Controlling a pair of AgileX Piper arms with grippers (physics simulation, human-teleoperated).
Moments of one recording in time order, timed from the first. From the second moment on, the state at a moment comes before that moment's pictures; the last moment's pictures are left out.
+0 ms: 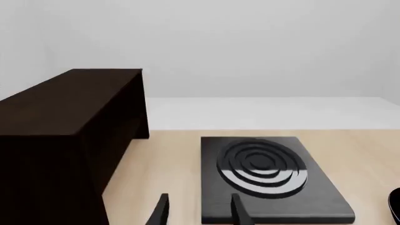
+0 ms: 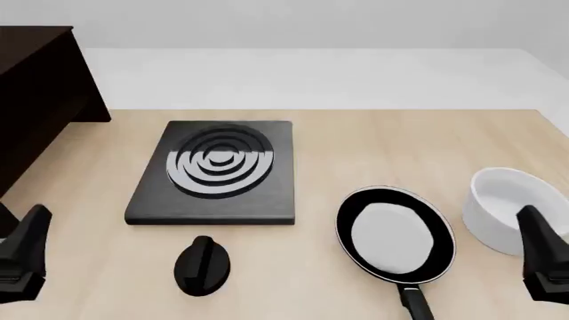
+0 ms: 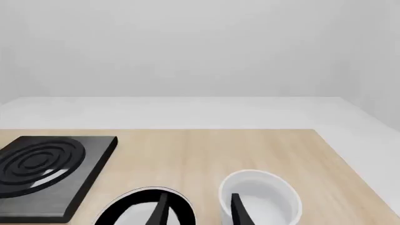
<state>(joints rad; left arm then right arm) 0.00 0.00 0.00 0.00 0.00 0.00 0.00 0.00 0.00 0.00</state>
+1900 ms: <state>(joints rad) -0.59 0.74 -0.47 -0.18 0.81 0.00 0.01 0.00 0.00 0.00</state>
